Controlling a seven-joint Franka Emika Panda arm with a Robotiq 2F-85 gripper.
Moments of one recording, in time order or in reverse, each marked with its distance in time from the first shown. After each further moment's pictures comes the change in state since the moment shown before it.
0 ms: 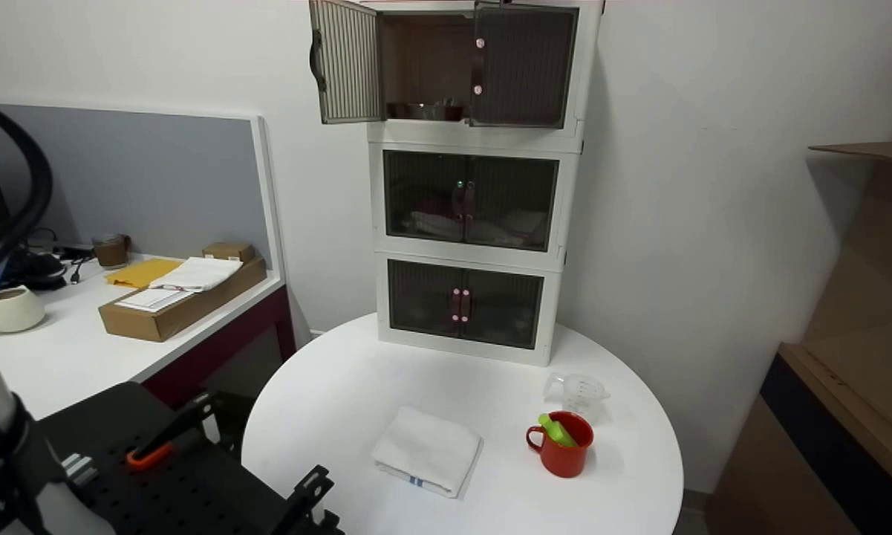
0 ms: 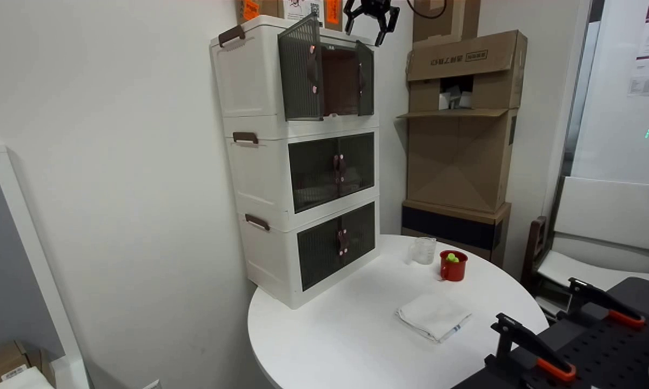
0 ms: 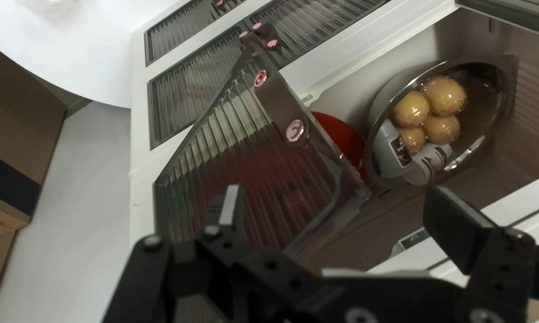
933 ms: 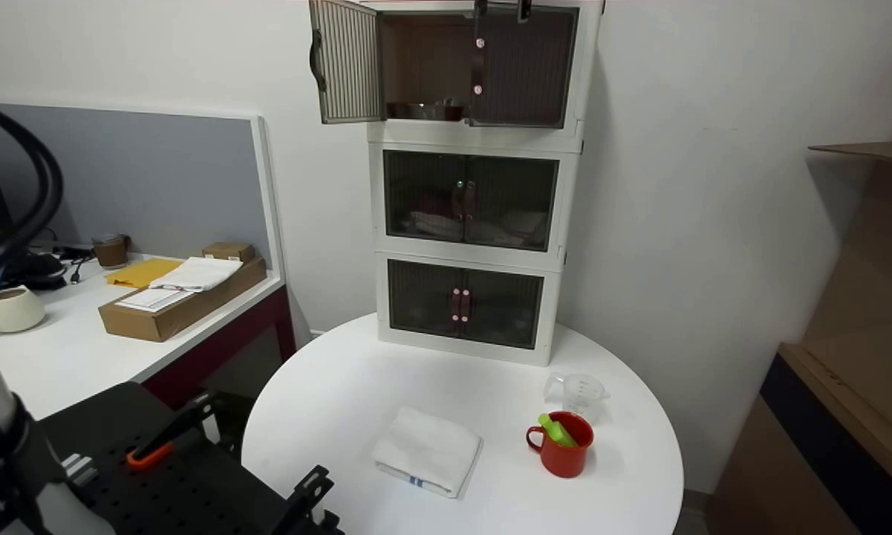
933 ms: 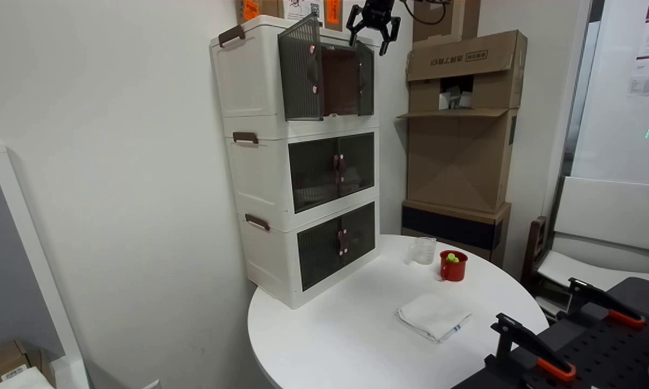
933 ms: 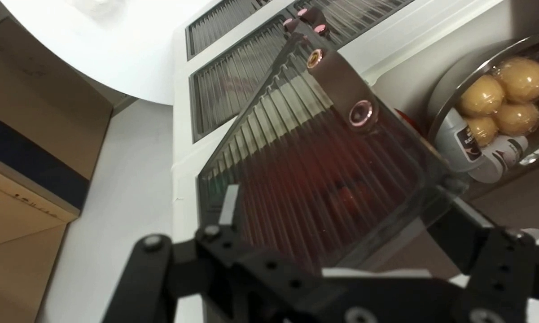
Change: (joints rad) arm 0.008 0.080 -0.009 0.078 -0.110 -0.009 0.063
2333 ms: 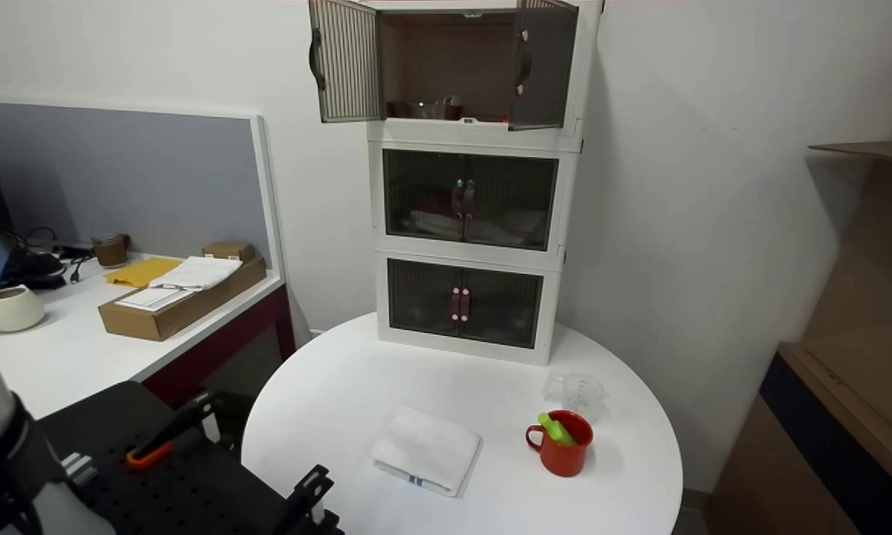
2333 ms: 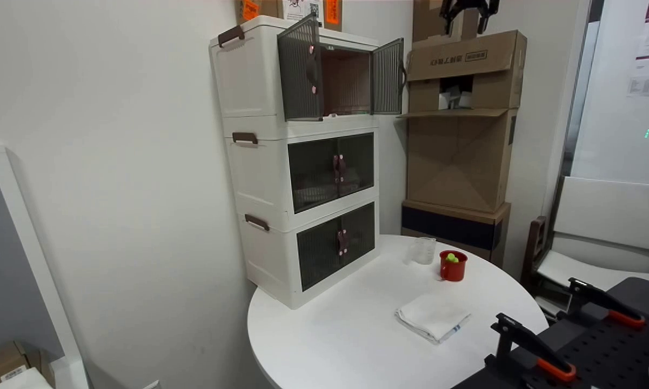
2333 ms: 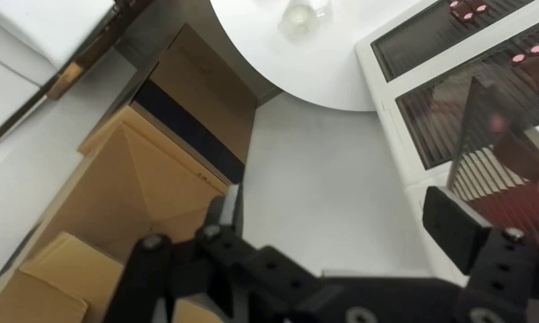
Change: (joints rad) arm -0.107 -0.463 -0.176 -0.577 -0.187 0.138 -0.178
